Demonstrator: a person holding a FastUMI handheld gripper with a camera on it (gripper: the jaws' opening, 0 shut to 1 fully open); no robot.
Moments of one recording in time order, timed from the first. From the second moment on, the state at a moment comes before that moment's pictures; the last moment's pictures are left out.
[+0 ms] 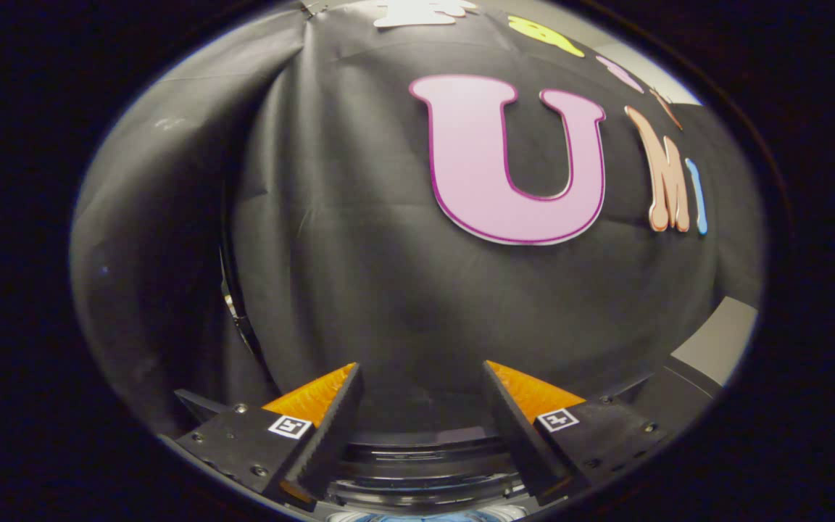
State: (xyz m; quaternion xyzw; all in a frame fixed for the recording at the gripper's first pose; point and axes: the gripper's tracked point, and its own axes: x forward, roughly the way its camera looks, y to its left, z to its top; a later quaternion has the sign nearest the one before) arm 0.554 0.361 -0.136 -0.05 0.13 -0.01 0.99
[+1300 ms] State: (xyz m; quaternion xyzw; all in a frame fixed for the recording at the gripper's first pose) arm 0.497 0.359 -0.117 -0.04 0.02 0.00 1.00
